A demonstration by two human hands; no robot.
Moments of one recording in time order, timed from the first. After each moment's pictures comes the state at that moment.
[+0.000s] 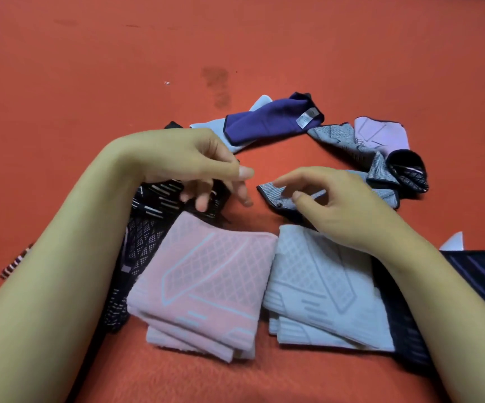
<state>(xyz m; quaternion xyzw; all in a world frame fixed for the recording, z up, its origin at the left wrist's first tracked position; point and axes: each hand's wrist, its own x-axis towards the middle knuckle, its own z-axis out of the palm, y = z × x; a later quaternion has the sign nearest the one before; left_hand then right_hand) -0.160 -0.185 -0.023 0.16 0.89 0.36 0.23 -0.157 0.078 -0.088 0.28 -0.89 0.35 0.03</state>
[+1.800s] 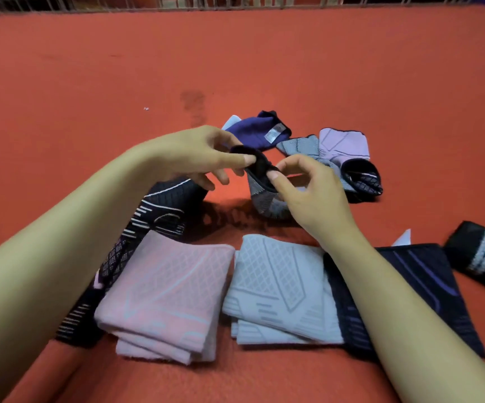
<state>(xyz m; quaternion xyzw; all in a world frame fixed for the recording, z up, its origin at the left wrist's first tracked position) -0.202 -0.128 -0.014 0.11 0.90 0.40 0.14 -0.176 0.087 -0.096 0.13 -0.83 0.52 0.17</state>
